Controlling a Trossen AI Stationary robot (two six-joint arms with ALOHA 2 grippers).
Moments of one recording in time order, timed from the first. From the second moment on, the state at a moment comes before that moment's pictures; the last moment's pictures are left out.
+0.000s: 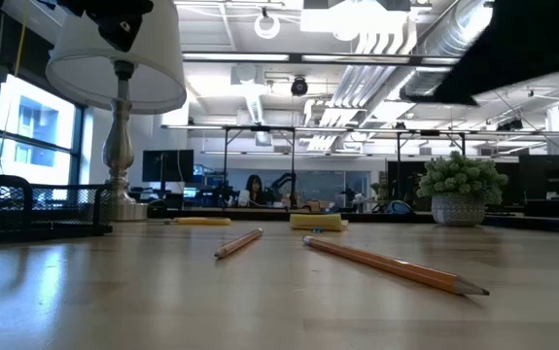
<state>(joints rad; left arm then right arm) 0.04 0.64 0.59 -0.24 0.07 -0.04 0.79 1.91 1.30 -1.02 1.08 1.45</state>
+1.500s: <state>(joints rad) -0.41 1.15 0.51 0.40 -0.43 0.96 0.34 1.89 1.71 -0.50 0.24 0.48</state>
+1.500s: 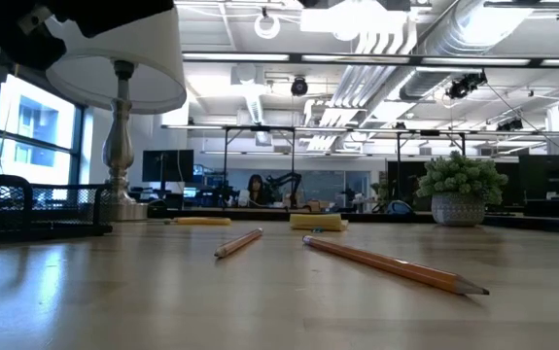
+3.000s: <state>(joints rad) -0.42 1.16 0.51 0.47 -0.47 1.00 0.29 1.91 1.71 -0.44 0.18 0.42</state>
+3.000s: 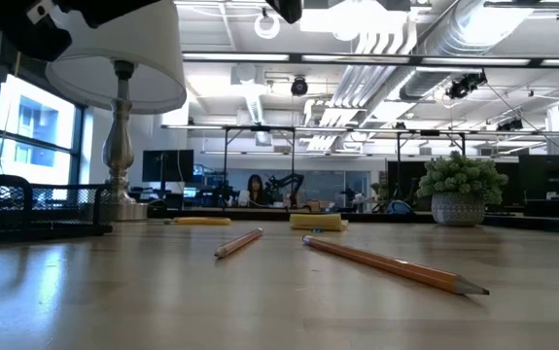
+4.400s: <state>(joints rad) -0.56 1.16 0.51 0.35 -0.71 0.91 0.34 1.91 1.71 -0.54 0.28 0.35</state>
